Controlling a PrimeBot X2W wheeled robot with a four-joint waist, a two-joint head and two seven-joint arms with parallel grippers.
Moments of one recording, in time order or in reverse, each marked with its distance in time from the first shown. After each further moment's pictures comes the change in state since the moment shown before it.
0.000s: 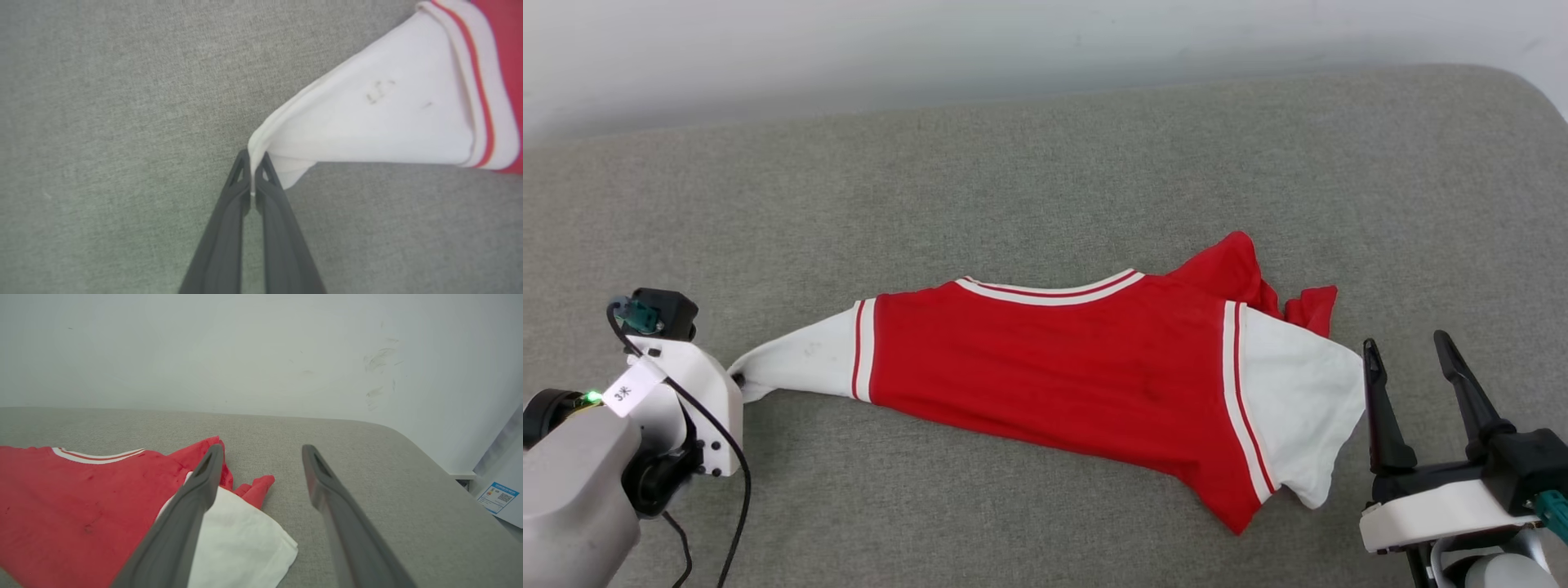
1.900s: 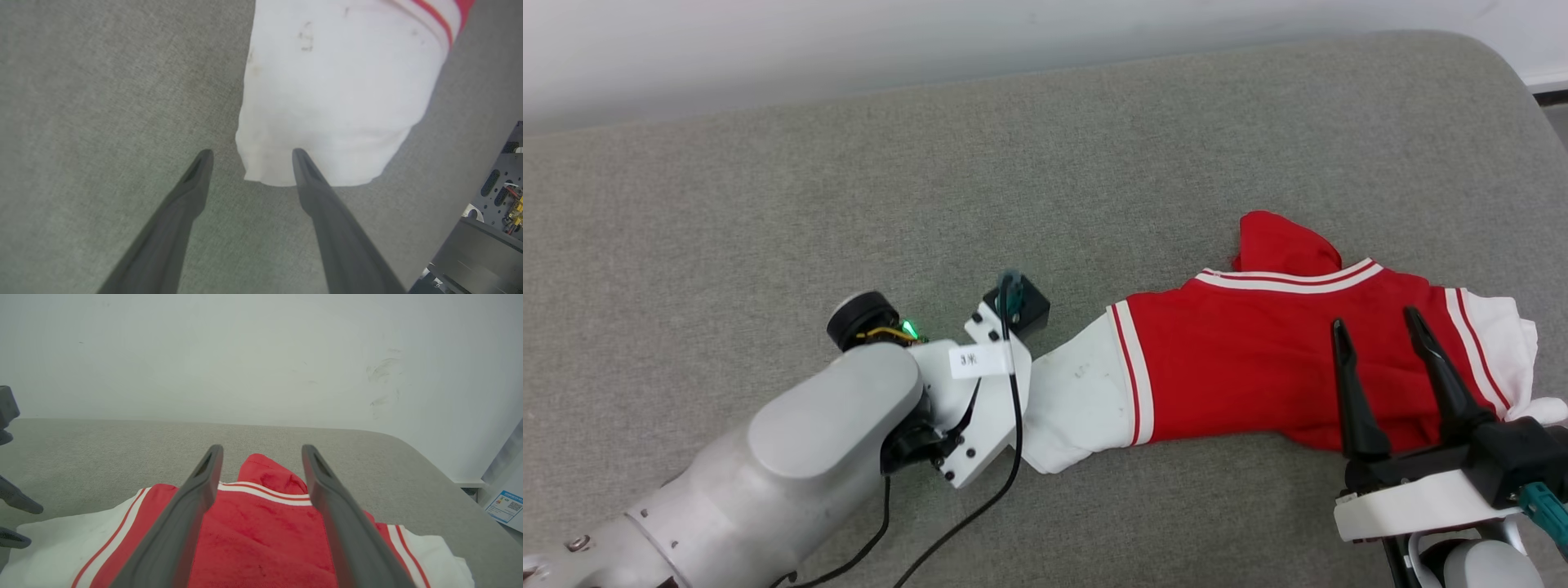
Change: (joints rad) left arm -0.184 -0.291 -0.150 -0.297 0.258 -0.138 0.480; right arm -0.019 0.000 0.072 -0.055 0.026 0.000 0.000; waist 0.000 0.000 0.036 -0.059
